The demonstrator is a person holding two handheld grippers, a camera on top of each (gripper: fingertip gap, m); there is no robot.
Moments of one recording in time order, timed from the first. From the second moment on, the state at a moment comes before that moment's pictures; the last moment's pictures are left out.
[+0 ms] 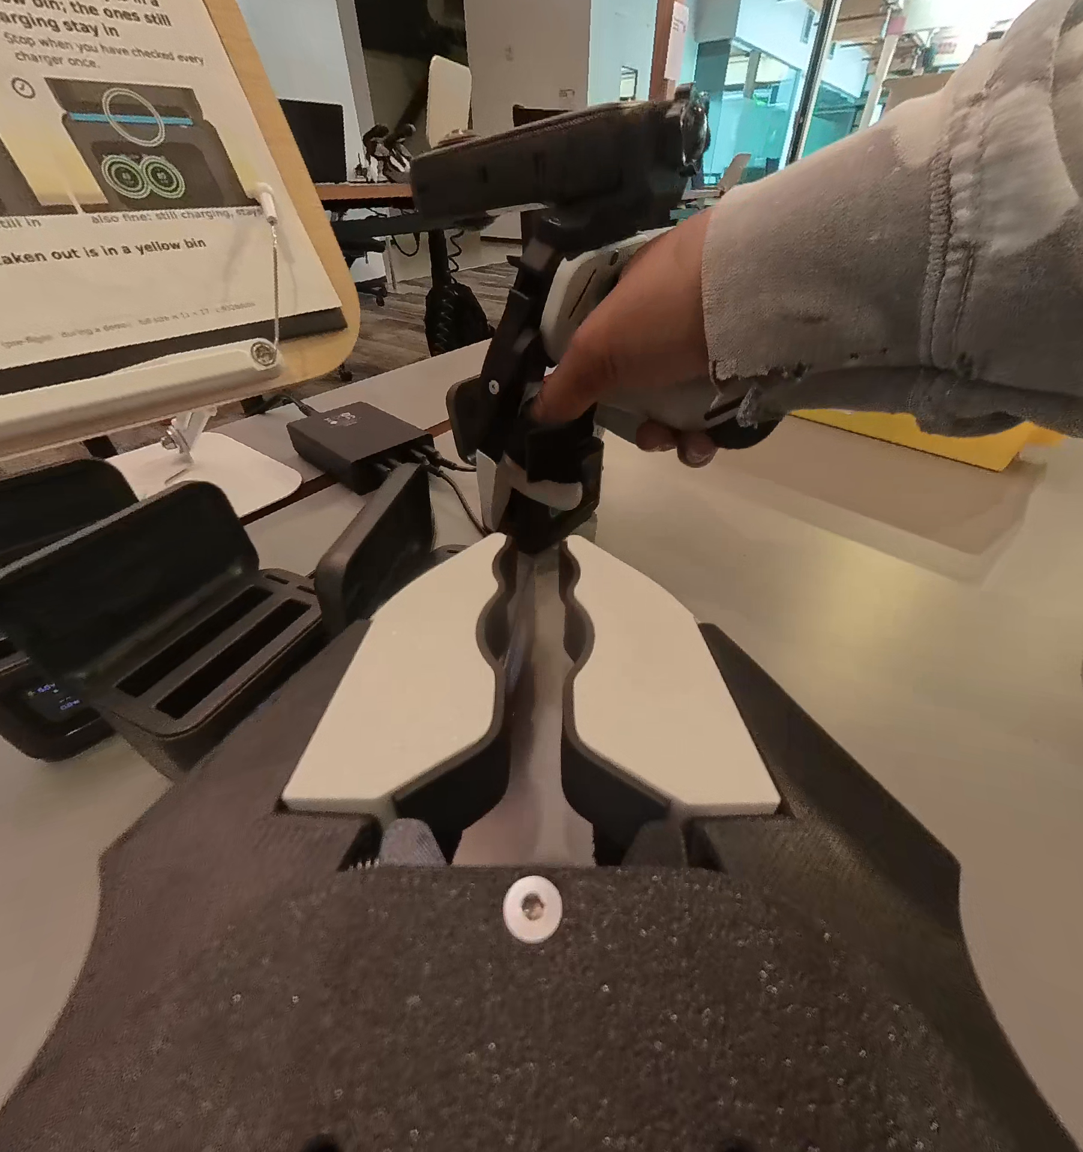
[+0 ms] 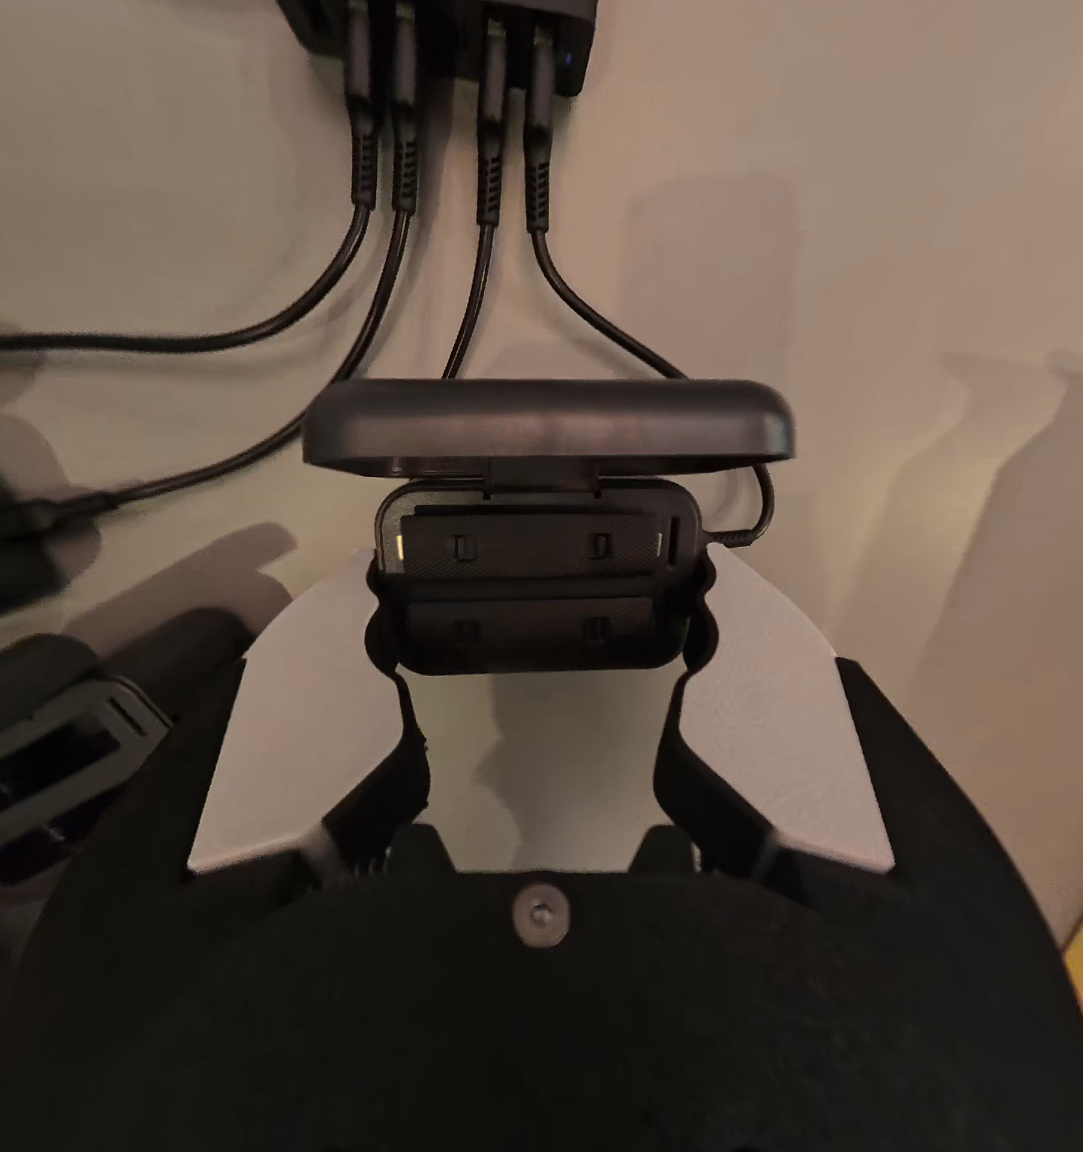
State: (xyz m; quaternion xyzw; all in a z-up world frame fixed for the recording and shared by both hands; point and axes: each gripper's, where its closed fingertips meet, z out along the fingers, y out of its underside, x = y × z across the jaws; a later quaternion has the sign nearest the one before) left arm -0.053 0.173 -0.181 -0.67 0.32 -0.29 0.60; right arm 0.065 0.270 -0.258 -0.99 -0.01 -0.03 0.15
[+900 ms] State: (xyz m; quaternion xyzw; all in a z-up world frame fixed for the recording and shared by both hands) left arm -0.042 0.165 -0.180 -0.66 0.34 -0.29 0.60; right arm 0.081 0.265 -0.146 -0.87 -0.12 0.10 0.48
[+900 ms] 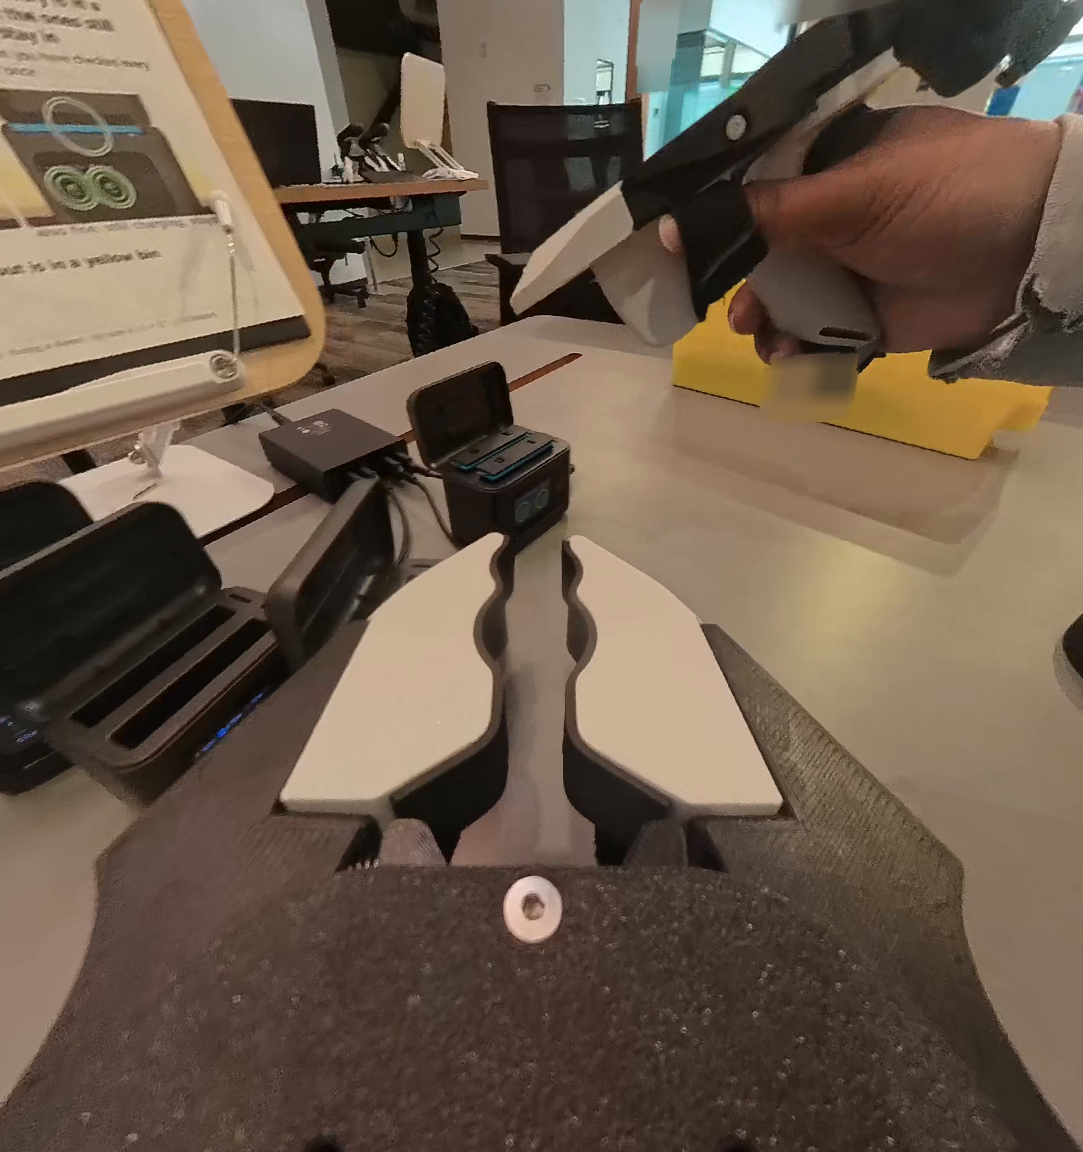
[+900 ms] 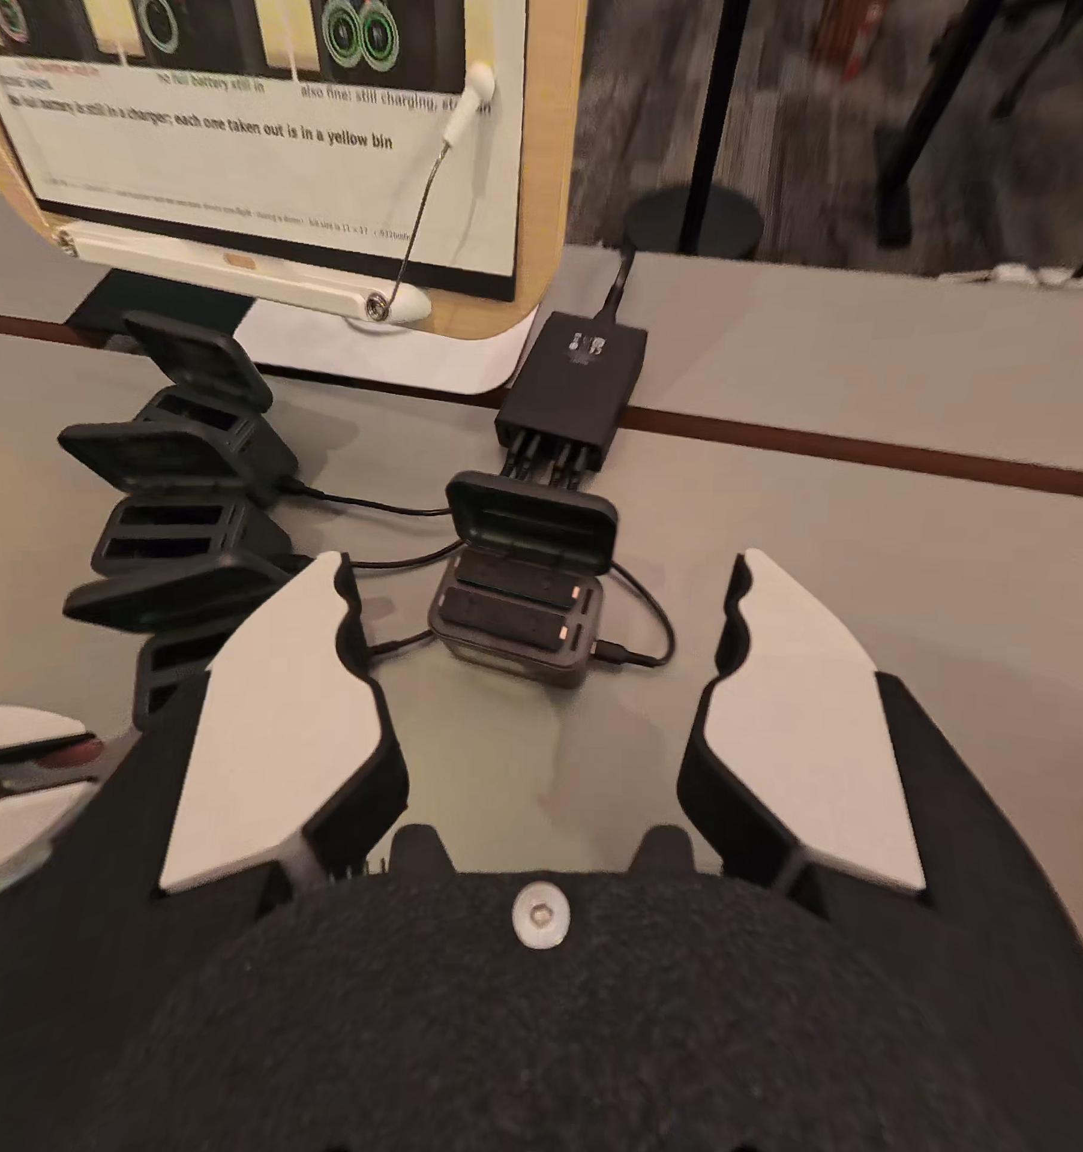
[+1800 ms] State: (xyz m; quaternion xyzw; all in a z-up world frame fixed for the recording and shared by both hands) left arm -0.001 0.200 -0.229 -0.78 0.31 -0.16 0.52; right arm 0.046 0.276 -0.260 -0.85 -0.32 0.15 0.40
